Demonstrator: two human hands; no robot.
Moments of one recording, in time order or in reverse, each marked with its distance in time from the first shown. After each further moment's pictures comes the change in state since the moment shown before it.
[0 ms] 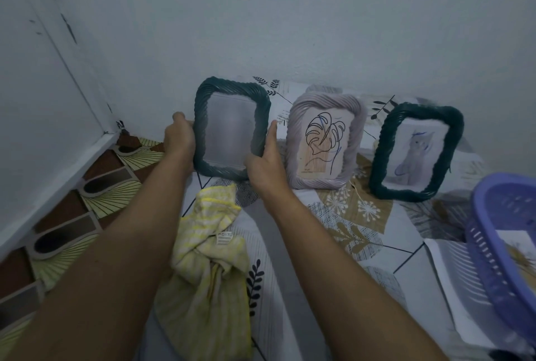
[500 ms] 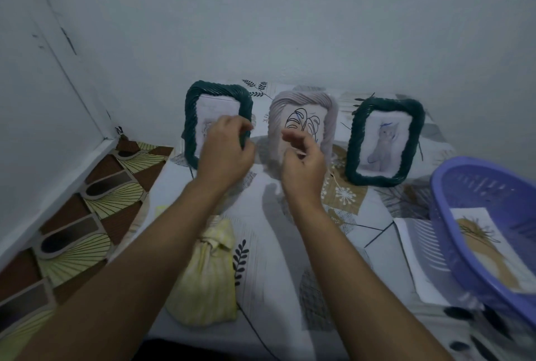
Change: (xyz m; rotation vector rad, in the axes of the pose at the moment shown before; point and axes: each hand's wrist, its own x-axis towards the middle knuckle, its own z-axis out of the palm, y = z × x) left_hand -0.128 -0.009 0.034 0.745 -0.163 0.984; right_hand -0.062 -0.017 -0.075 0.092 0.431 -0.233
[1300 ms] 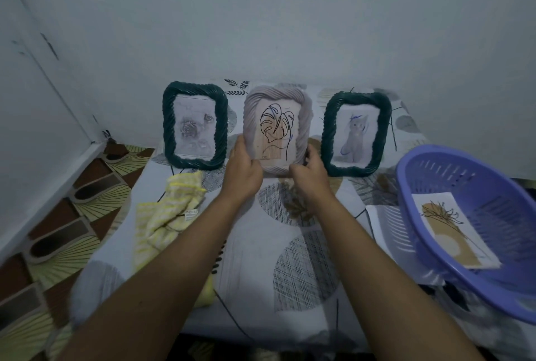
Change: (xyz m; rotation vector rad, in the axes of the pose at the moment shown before) left_hand -0.034 0.039 0.063 -0.309 -0.238 -0.362; right_hand 0.025 0.033 -0.069 -0.226 -0.198 0.300
